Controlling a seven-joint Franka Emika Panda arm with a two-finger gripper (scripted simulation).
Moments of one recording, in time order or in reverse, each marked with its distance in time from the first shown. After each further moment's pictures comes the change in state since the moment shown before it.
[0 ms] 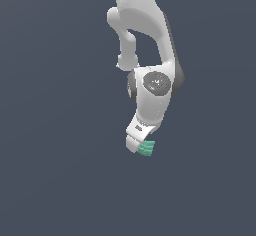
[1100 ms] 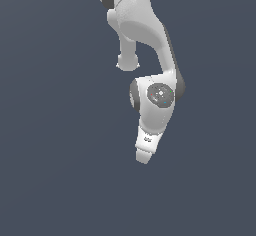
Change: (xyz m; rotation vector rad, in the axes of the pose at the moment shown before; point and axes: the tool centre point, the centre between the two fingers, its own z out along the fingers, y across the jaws) arm 0.022 0.008 0.022 -0.005 0.009 -0.314
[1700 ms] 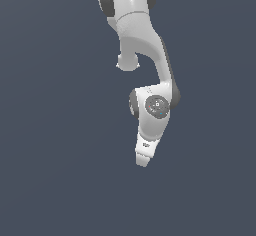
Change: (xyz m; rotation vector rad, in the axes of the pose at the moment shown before) arm 0.000 -0.002 0.046 0.002 -0.001 -0.005
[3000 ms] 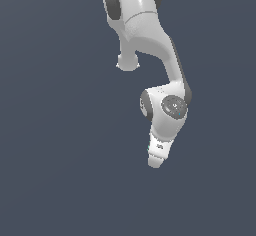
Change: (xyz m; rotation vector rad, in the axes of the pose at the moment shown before) arm 0.043 -0.008 -0.006 -0.001 0.000 0.001
